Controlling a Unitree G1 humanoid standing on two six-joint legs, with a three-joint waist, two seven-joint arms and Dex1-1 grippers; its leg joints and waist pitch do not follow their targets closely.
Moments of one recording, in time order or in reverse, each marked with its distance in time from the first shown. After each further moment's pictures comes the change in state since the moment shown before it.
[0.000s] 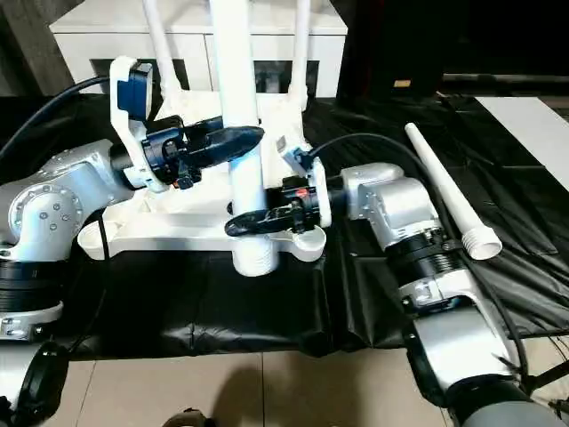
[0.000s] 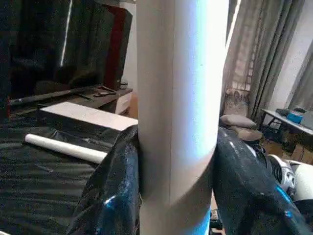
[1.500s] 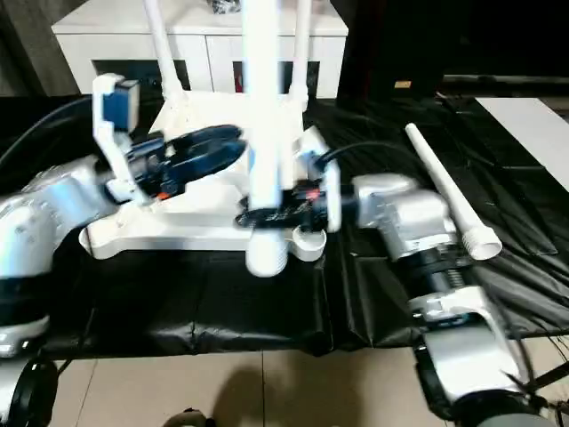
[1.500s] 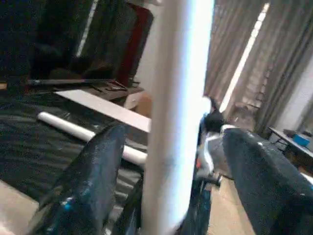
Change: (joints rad) left arm 0.102 0.033 0.083 -0.052 -0.067 0.096 0.101; right arm 0.081 -0.052 -0.103 -0.094 0.045 0.024 -0.116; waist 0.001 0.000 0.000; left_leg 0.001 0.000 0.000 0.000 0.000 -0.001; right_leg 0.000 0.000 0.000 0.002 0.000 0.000
